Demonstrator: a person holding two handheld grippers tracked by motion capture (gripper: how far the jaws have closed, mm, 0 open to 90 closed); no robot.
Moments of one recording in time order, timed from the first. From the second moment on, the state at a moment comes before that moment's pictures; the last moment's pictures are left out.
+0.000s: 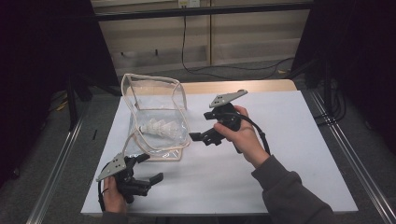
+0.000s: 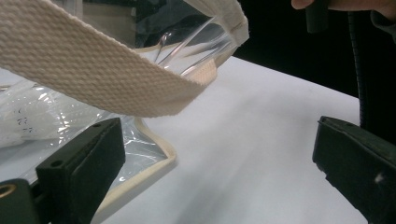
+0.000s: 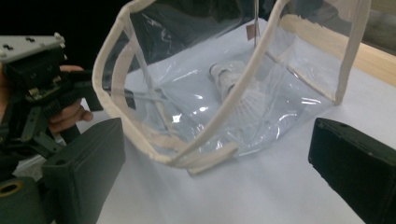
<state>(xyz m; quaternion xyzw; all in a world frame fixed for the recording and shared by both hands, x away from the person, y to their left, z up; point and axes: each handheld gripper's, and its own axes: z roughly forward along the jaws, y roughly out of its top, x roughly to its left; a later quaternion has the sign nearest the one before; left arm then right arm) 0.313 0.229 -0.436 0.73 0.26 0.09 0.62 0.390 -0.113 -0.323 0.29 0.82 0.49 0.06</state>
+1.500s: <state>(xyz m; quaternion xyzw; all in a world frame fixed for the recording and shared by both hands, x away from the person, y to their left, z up) 0.311 0.229 -0.435 0.73 0.26 0.09 0.62 0.359 -0.183 -0.370 0.31 0.80 0.51 0.06</state>
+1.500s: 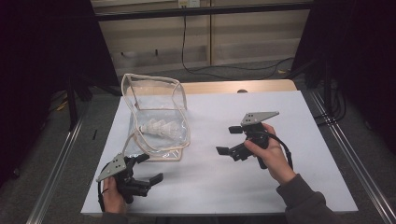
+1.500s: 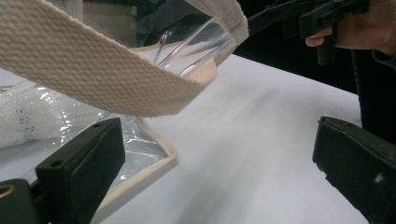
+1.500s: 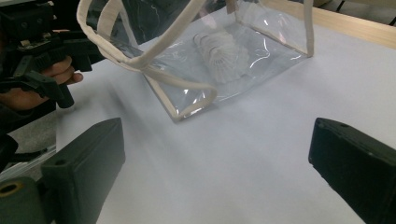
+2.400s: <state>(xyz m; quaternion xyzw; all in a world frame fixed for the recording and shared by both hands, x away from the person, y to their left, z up) 0.311 0.229 -0.435 0.73 0.26 0.09 0.62 0.344 -0.221 -0.397 0.34 0.79 0.51 0.07</state>
